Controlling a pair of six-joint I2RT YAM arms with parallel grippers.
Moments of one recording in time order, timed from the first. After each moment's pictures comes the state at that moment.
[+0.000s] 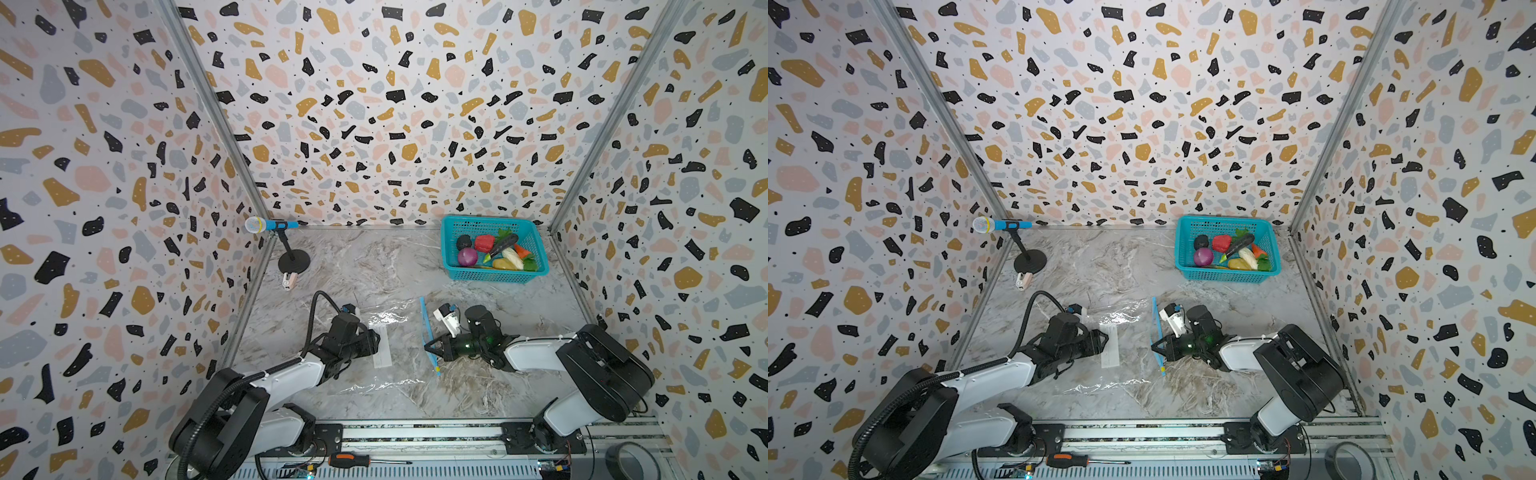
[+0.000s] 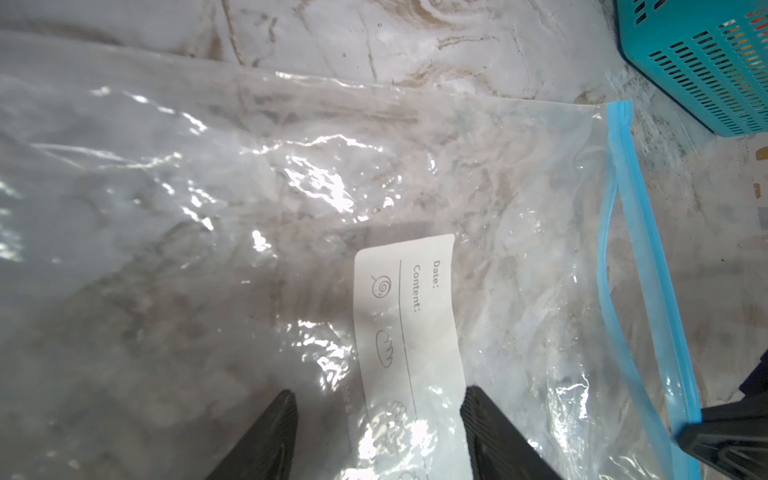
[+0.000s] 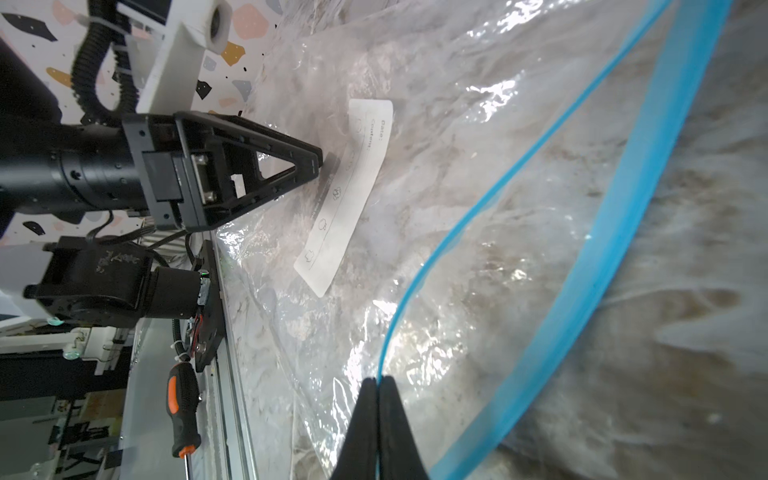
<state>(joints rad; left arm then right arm) -0.49 1.24 0.36 0.07 0.12 -0.65 0.66 1.54 0.45 0.45 -0.65 0.44</state>
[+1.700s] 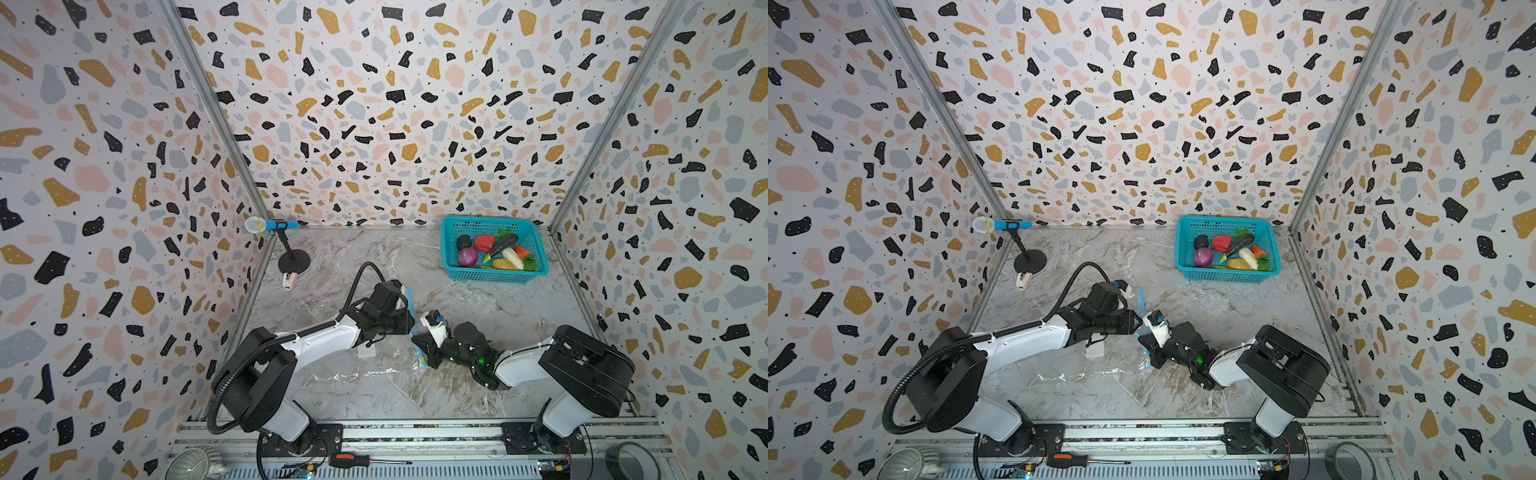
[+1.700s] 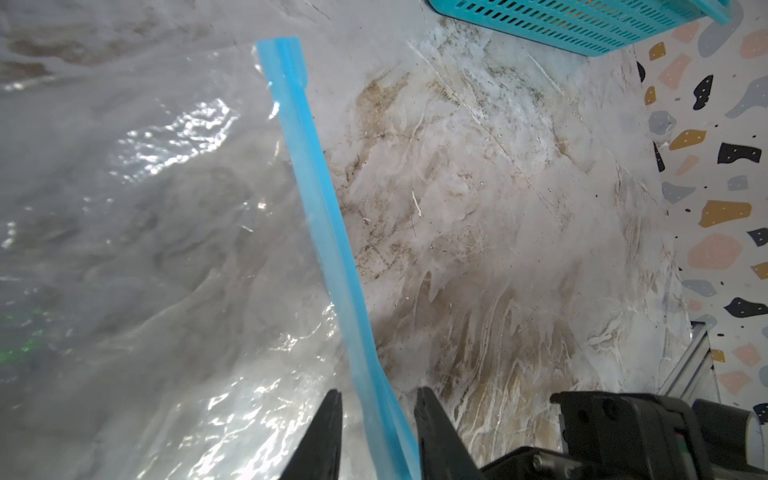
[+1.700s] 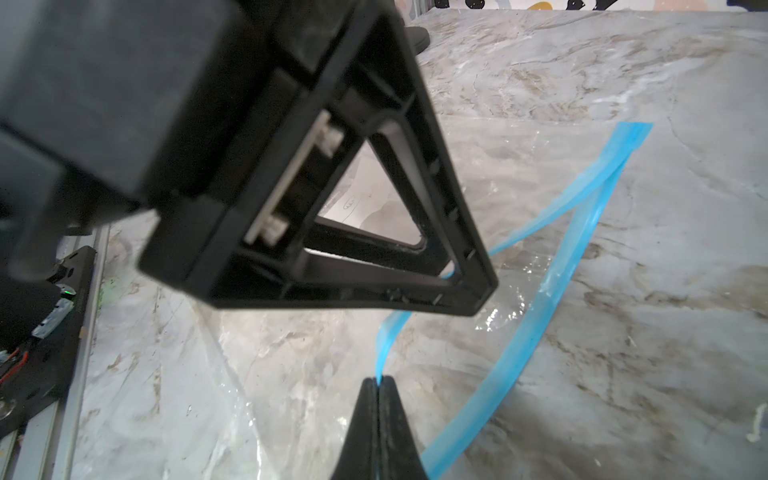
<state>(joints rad) -0.69 1.52 0.85 -0.17 0.20 -0.58 0.88 1.62 0.40 0.87 -0.21 0.19</state>
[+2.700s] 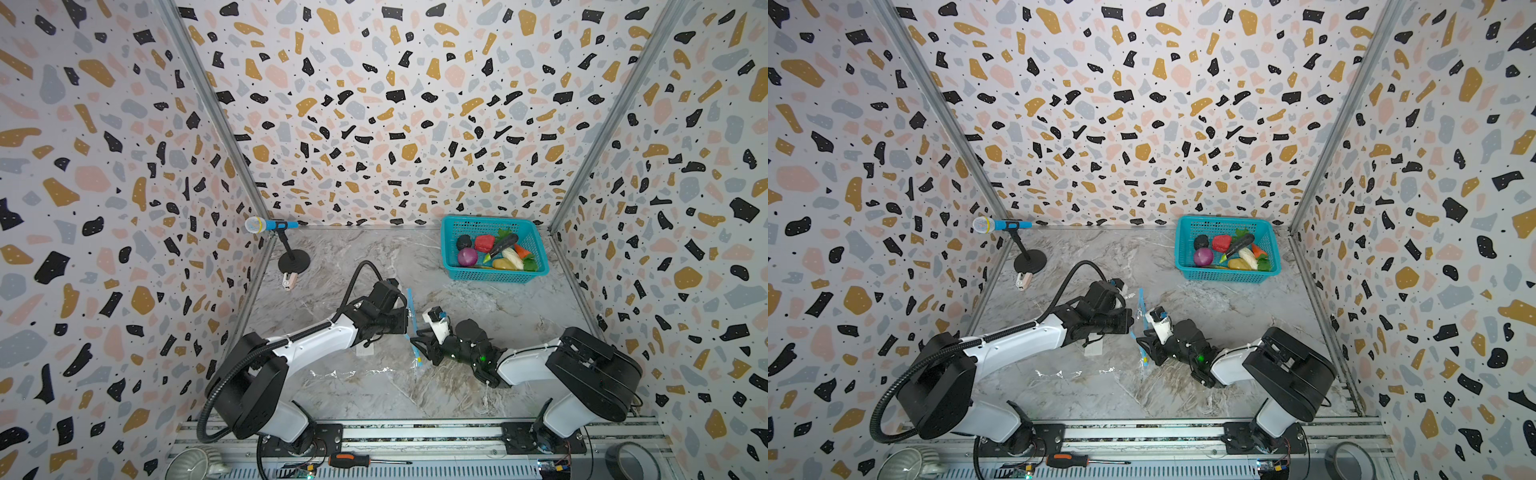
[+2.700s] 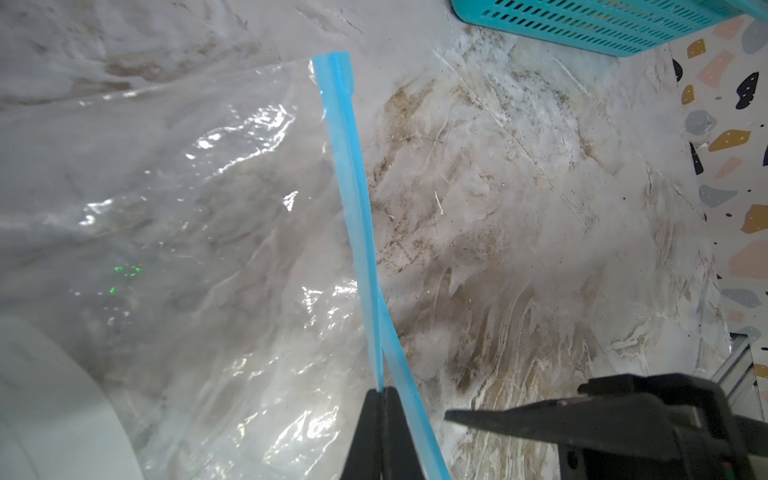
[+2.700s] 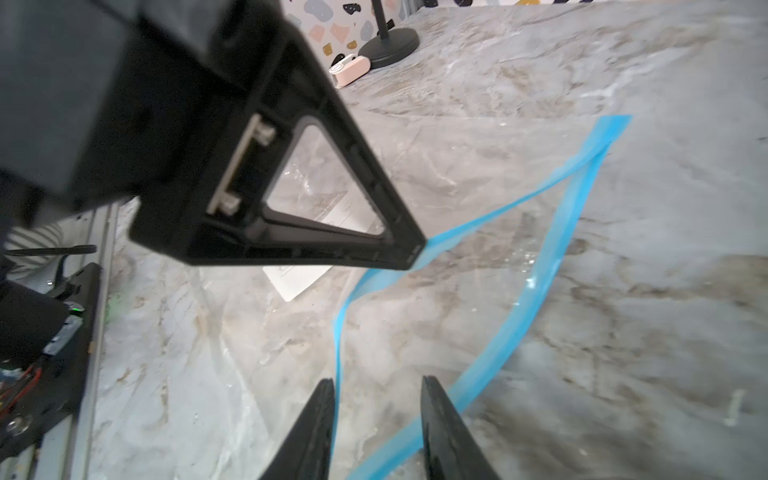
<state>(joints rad) -0.69 1.47 0.87 -0.27 0.12 -0.58 0.83 1.56 0.41 0.79 -0.22 0.25</state>
